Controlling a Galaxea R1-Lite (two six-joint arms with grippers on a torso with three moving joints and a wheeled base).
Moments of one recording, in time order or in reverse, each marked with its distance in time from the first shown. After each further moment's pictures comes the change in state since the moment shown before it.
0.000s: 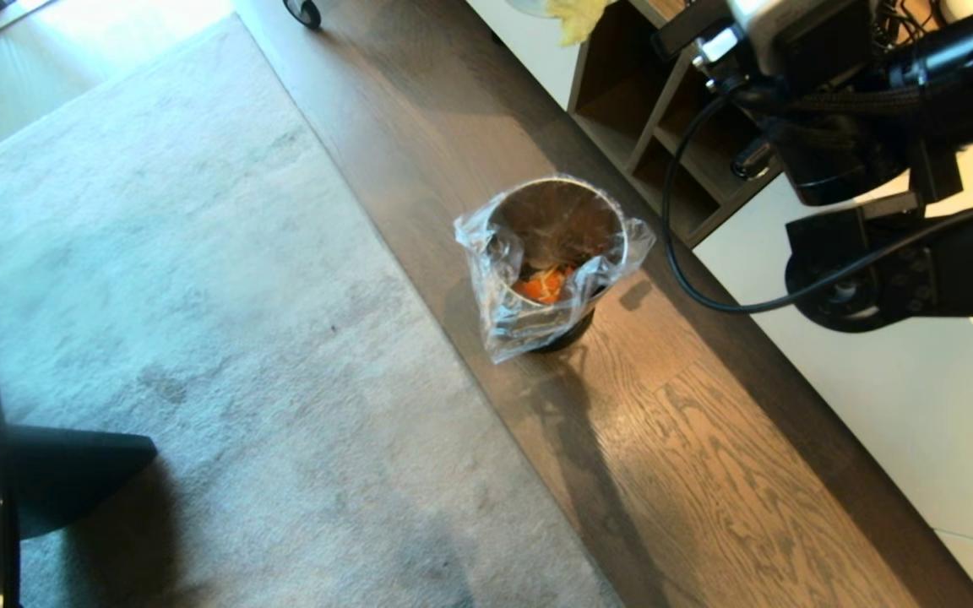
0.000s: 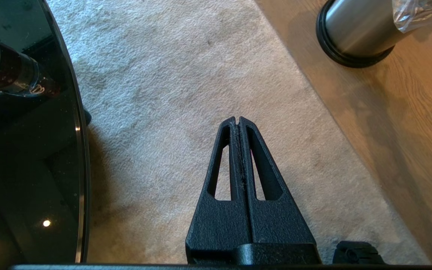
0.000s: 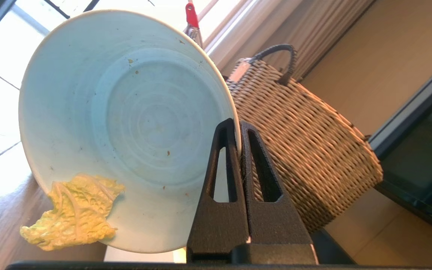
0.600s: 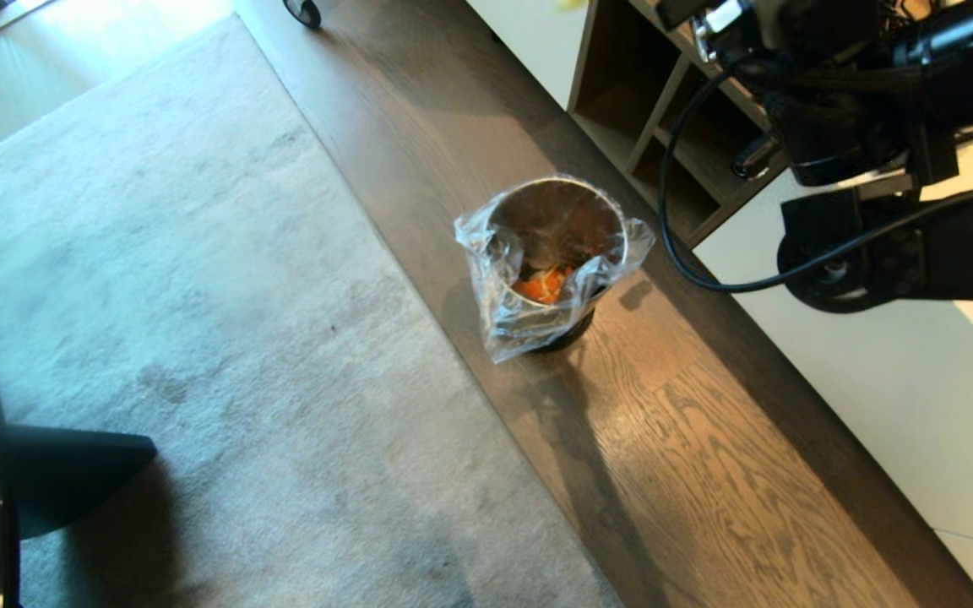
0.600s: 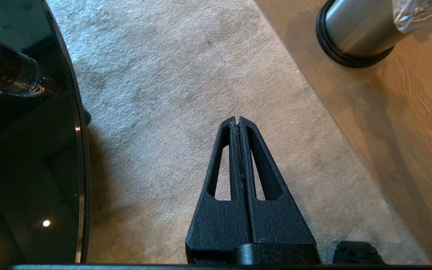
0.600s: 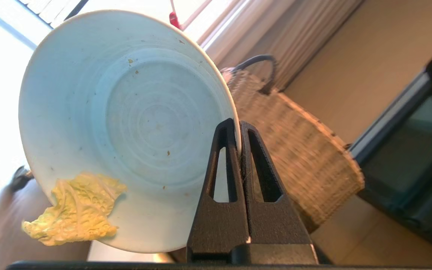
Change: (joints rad) left arm 0.000 0.000 0.000 0.000 0.000 0.000; right arm -0.002 0.028 -0.069 0.000 0.007 -0.006
